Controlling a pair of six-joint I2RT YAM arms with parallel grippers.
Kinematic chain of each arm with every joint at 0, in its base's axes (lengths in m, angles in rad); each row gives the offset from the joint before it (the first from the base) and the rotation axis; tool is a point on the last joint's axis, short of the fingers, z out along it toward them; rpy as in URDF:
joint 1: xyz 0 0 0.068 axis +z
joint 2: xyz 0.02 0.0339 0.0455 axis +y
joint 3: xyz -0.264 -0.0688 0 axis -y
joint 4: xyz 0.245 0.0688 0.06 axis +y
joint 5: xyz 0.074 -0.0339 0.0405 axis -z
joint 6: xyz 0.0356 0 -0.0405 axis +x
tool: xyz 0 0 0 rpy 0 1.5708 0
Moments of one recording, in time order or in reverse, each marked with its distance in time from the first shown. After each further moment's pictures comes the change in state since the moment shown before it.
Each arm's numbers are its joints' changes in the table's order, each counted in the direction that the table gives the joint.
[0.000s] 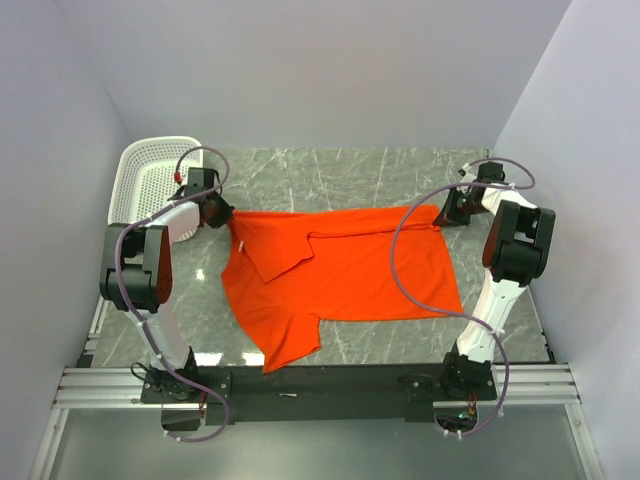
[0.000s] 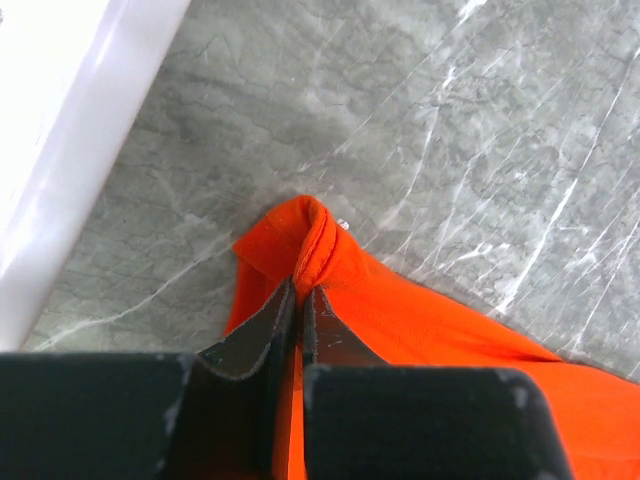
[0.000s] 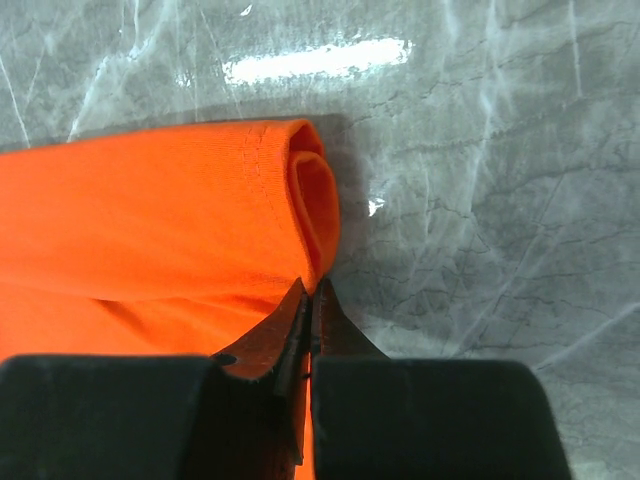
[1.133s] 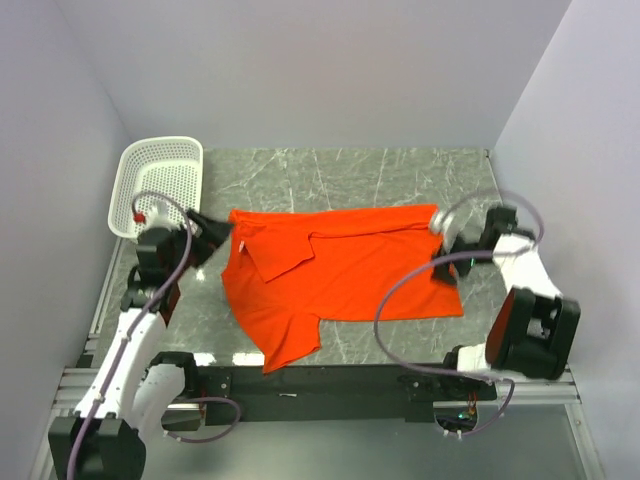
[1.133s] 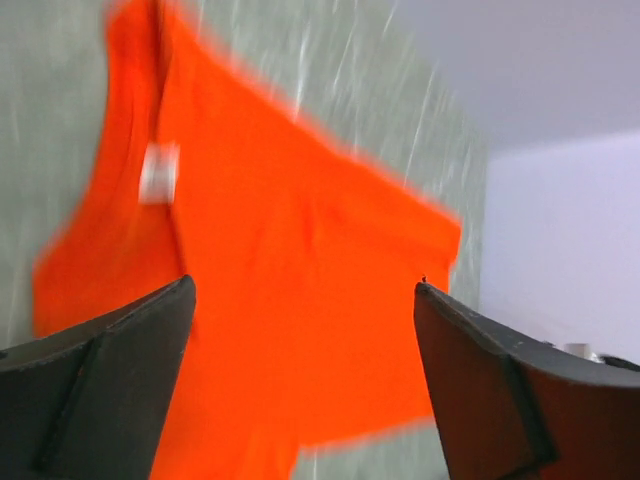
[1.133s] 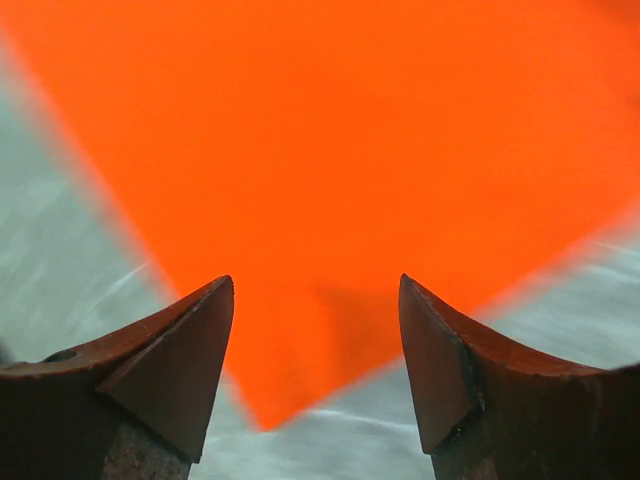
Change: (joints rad) left arm 0.032 -1.005 -0.588 -0.126 0.234 -0.070; right arm -0.024 -0.719 -0.565 0.282 -0.220 -1.158
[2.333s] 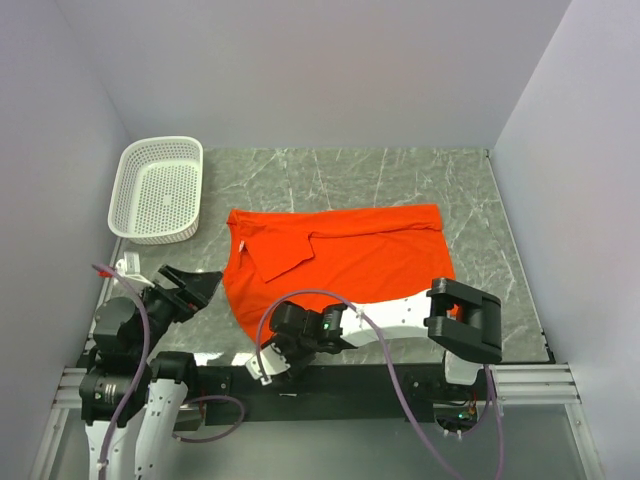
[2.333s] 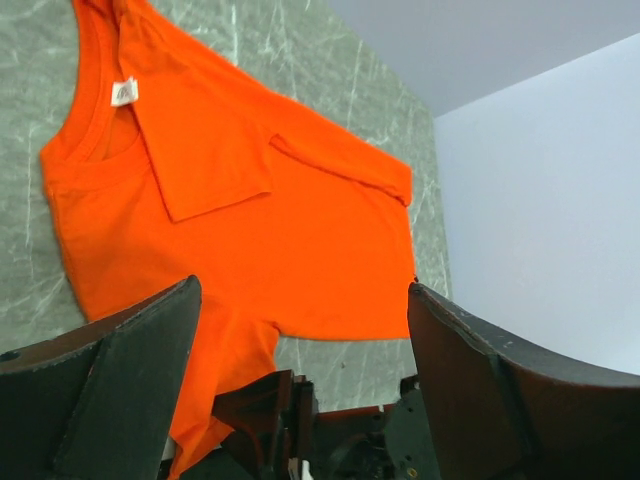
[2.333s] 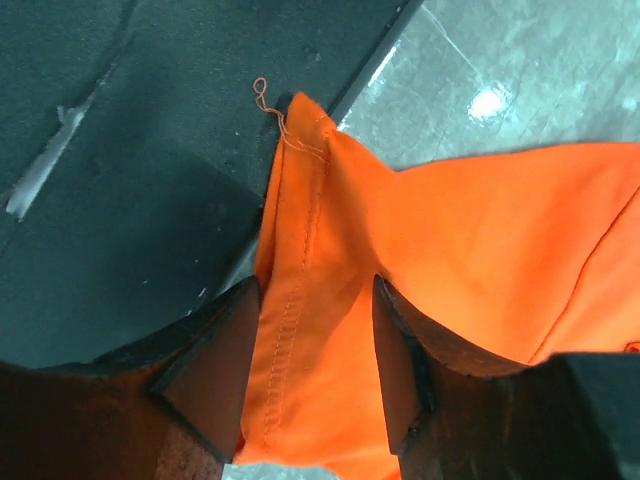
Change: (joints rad) left arm -0.016 -0.658 0.121 0.707 0.066 0.019; right arm 1.634 0.323 0.028 -0.593 0.447 0.240
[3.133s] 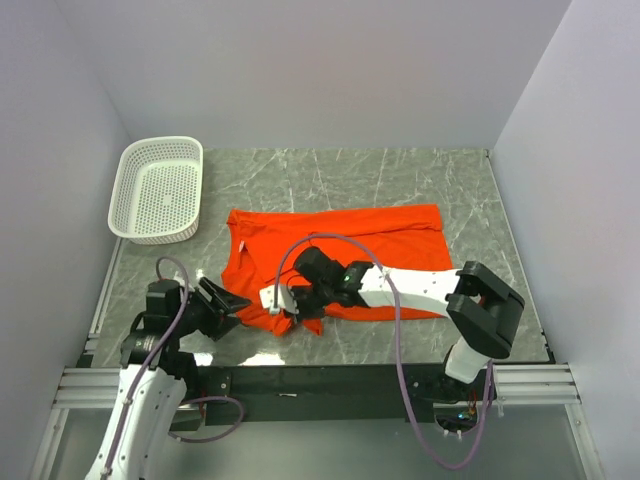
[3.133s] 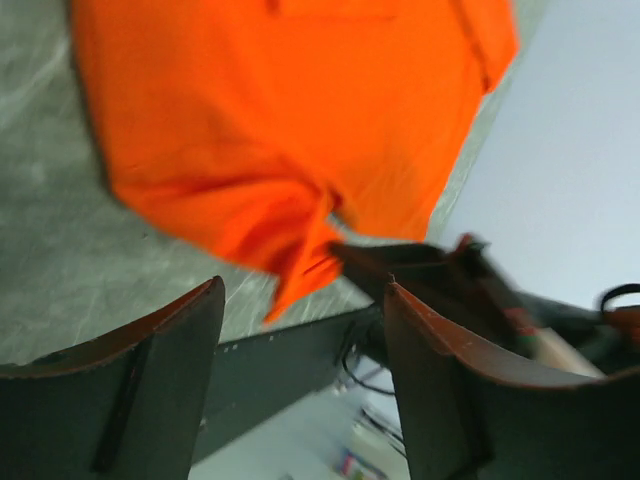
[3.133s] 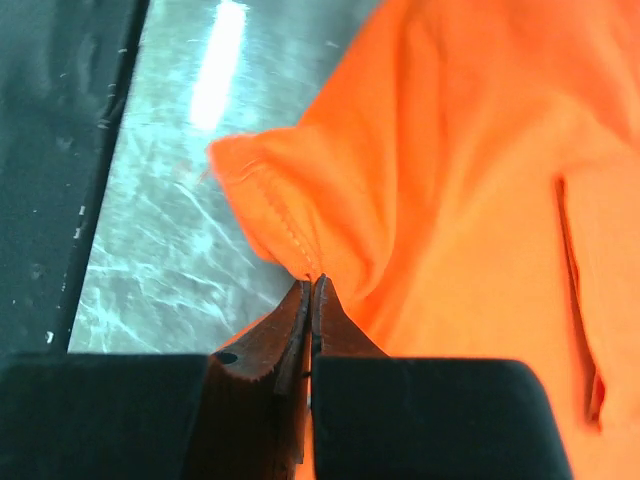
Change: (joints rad) left arm 0.000 0.135 -0.348 -0.066 0.226 -0.211; right arm -0.265 -0.077 0.034 0.042 -0.174 0.142
